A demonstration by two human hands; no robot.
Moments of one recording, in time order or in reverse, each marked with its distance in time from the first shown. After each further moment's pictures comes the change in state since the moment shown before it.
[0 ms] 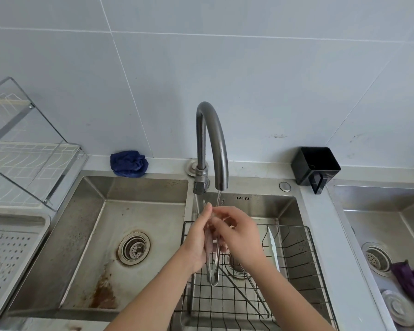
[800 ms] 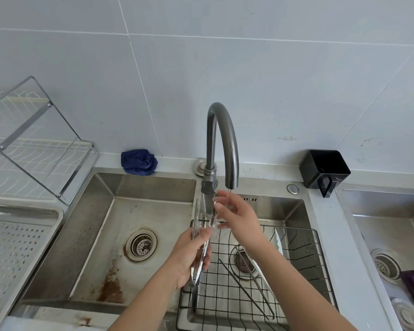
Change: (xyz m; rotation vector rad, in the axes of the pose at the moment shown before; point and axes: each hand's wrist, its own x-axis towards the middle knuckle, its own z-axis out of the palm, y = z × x) left_hand -0.025 -0.017 -0.050 0.076 0.178 -0.099; right_hand 0.027 -0.007 0.004 0.162 -0.115 0.151
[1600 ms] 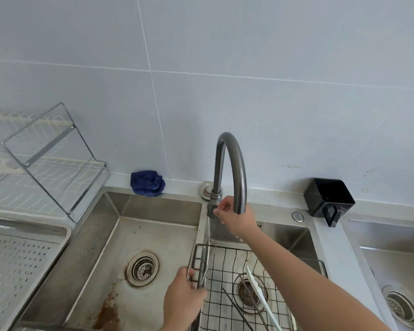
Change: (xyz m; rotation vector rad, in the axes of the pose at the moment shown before) left_hand -0.015 -0.038 -0.008 0.661 0.476 0.080; right_hand 0.075 -0.021 0.008 -0.516 0.042 0.024
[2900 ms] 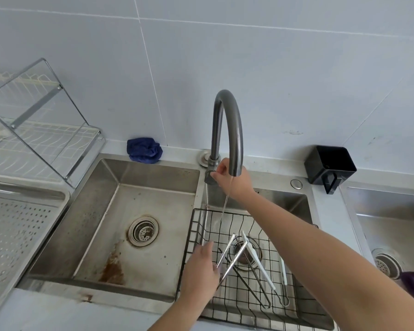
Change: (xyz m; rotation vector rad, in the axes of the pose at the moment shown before) left_hand -0.025 -0.015 0.049 0.527 0.009 0.424; right_hand 0.024 0.011 0.006 -0.133 0.060 -0.129
